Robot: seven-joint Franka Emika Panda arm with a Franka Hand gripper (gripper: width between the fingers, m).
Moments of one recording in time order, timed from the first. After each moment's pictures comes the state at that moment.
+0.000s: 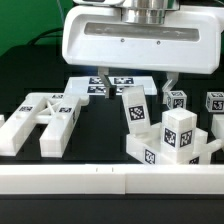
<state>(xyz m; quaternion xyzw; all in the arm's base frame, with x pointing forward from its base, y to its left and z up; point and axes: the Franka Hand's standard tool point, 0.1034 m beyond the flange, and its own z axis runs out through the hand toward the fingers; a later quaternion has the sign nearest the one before) 0.617 0.000 0.085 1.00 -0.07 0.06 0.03</state>
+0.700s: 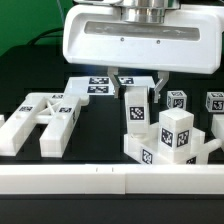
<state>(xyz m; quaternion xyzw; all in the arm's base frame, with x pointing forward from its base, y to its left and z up) 0.620 0.001 0.087 0.98 -0.19 0.07 0.02</state>
